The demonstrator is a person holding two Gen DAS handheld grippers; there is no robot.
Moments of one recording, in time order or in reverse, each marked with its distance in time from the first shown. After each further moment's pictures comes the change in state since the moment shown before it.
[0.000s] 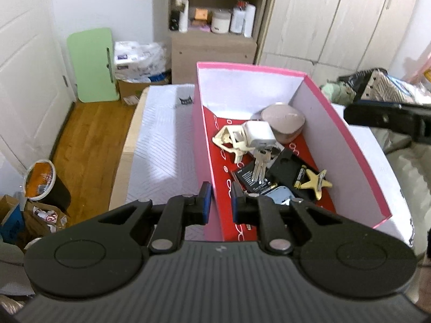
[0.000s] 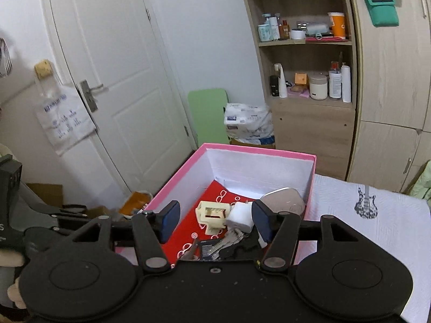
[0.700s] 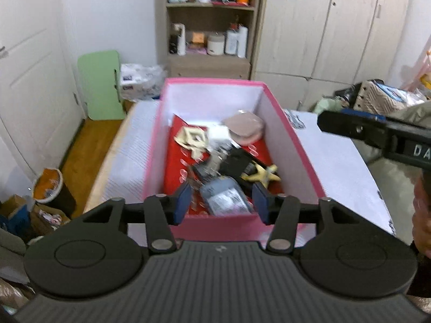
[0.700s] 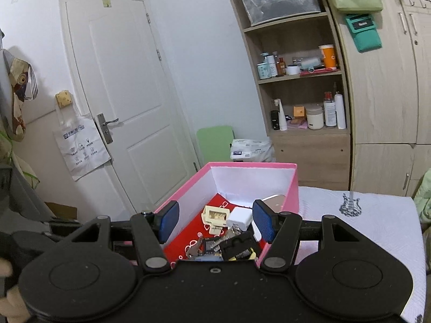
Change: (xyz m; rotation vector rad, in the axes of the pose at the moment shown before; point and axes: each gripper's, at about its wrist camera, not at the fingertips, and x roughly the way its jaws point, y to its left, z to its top) left arm -0.050 -0.093 -0.042 0.013 -0.095 0.055; right arm -0.073 -0.012 -0.053 0.000 -0.185 0.020
